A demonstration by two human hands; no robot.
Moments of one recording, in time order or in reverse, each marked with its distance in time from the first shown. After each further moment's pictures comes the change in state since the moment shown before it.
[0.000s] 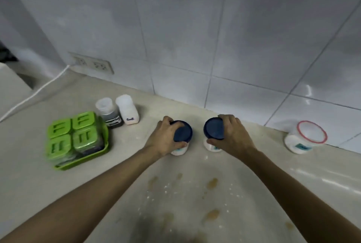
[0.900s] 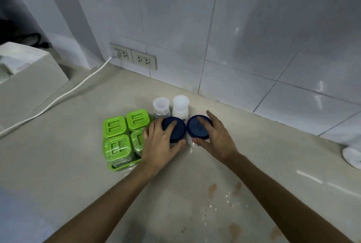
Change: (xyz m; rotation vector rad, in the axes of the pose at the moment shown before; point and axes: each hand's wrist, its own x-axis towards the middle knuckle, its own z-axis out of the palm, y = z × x) left_hand -0.050 -0.192 -0.048 0.251 0.417 -0.056; right_hand 0.055 -0.189 0.123 0.058 -0.031 -0.179
